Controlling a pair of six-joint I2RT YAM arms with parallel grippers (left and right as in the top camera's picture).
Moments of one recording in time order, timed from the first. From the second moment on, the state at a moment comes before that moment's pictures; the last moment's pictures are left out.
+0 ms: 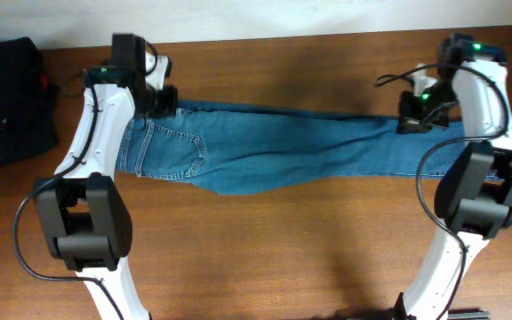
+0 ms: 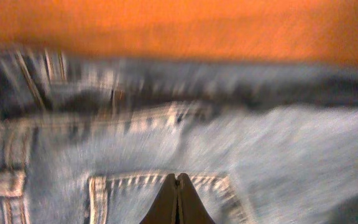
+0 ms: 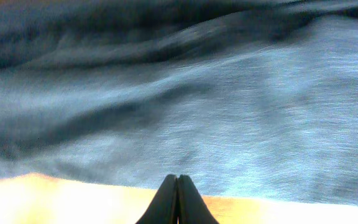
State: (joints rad) left arm -0.05 2.11 1.86 -0.89 0.18 0.03; right arm -0.23 2.21 1.99 -1.39 -0.25 -0.11
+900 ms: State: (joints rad) left arm -0.08 2.25 1.80 -0.89 0.14 -0.02; right arm -0.06 2.21 1.72 -1.14 -0.16 -0.23
